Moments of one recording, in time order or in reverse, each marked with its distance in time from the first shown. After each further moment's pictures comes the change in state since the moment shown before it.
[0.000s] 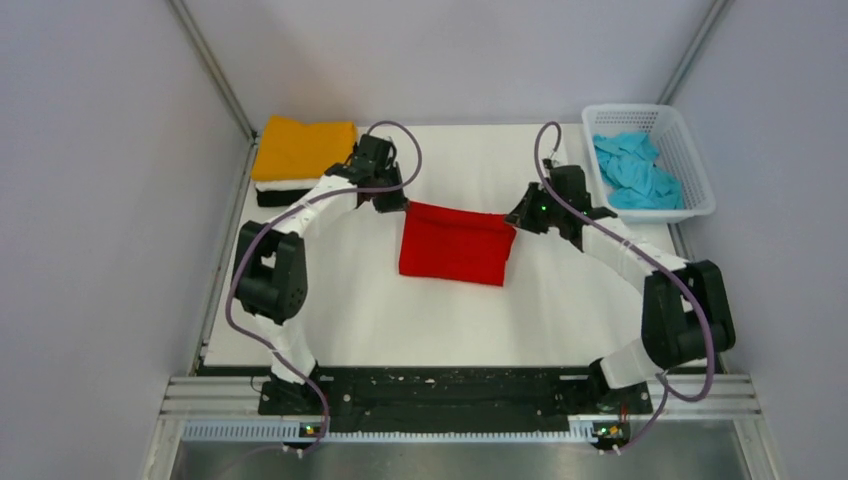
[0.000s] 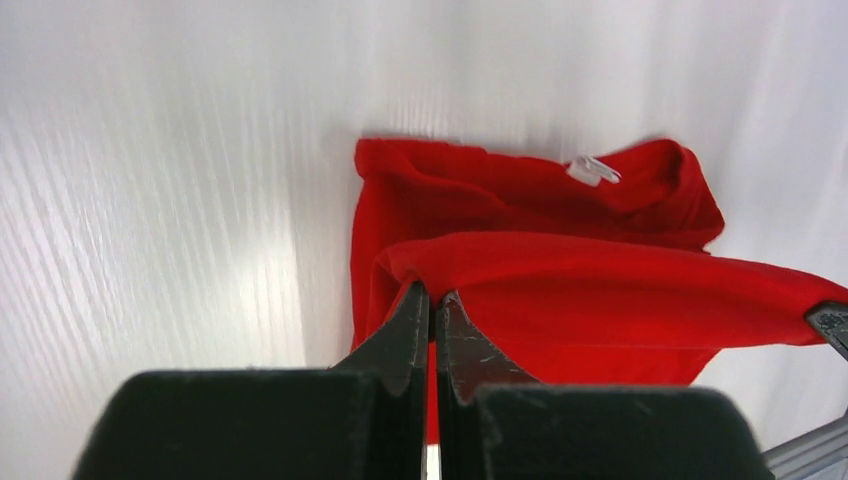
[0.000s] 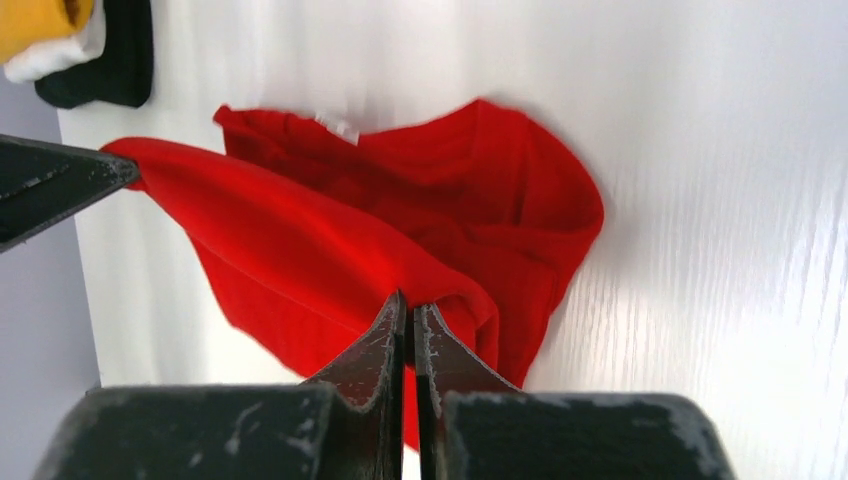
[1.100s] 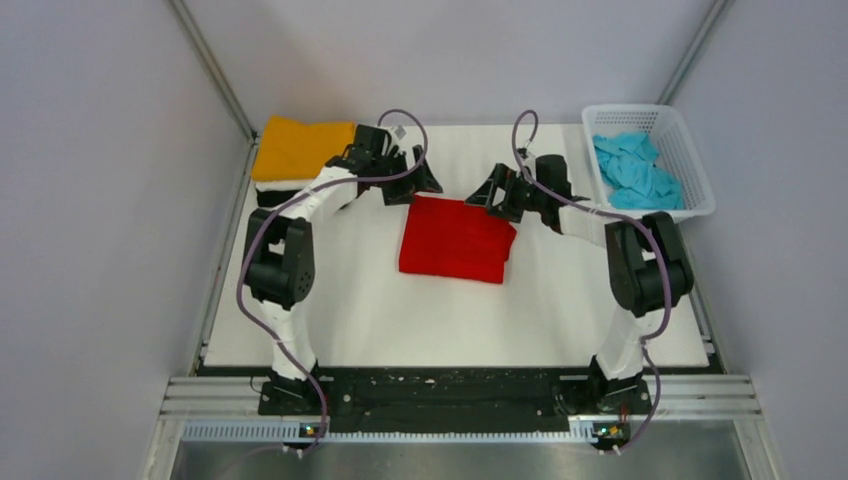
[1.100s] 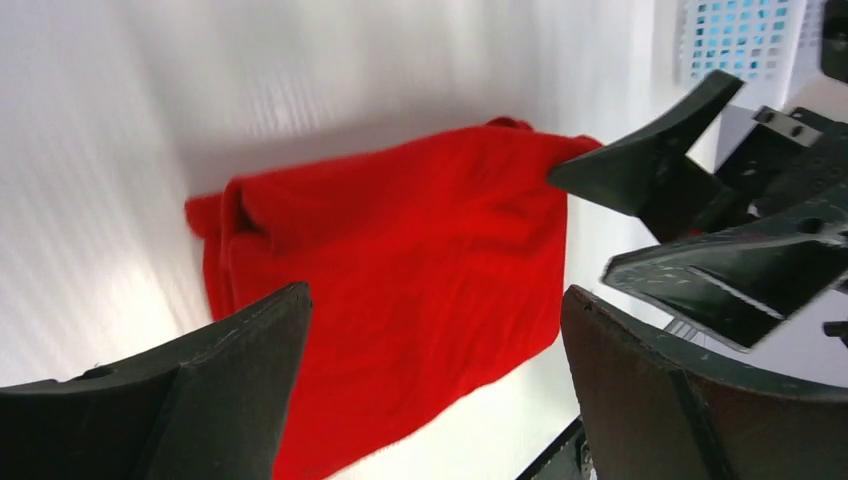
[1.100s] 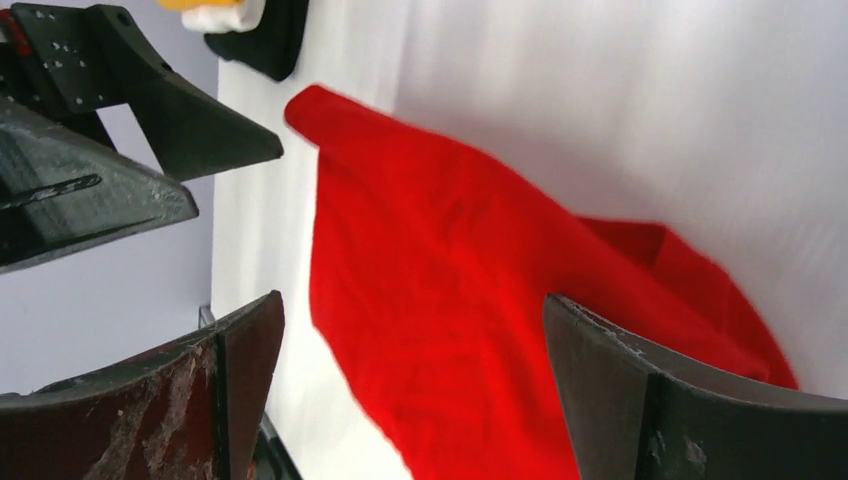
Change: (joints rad) left arm 0.061 0.101 0.069 0.101 0.366 0.002; right arm -0.014 0.331 0.113 0.357 -0.357 0.070
